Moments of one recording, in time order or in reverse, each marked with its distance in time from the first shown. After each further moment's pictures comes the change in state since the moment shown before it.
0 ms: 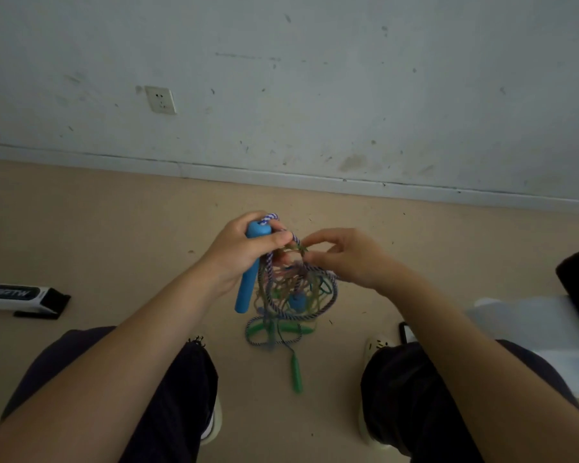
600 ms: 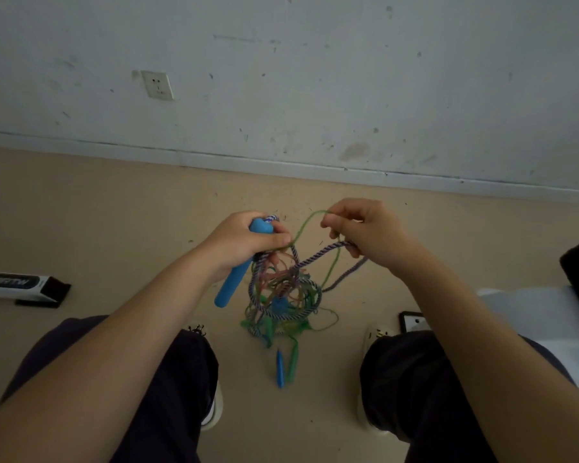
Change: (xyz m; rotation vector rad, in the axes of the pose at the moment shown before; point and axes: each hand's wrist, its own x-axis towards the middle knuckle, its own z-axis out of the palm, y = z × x) left_hand 0.004 -0.002 -0.007 0.239 -0.070 -0.161; right_hand 0.001 0.005 -0.017 0.101 0.197 -0.065
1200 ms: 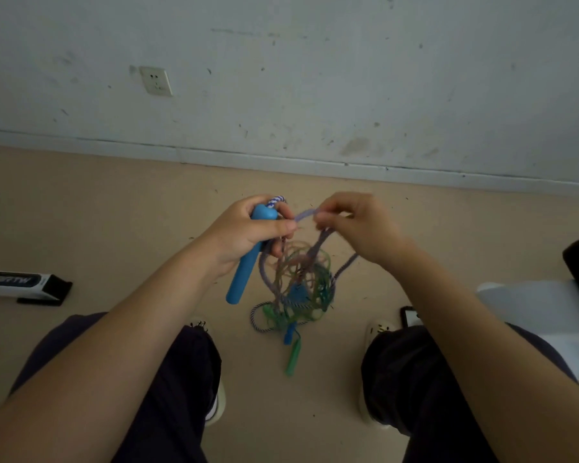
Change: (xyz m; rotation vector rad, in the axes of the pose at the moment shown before) left_hand -0.008 0.015 0.004 -0.213 -0.086 0.119; right_hand 0.007 -0.004 0.013 -0.087 0.014 -0.104
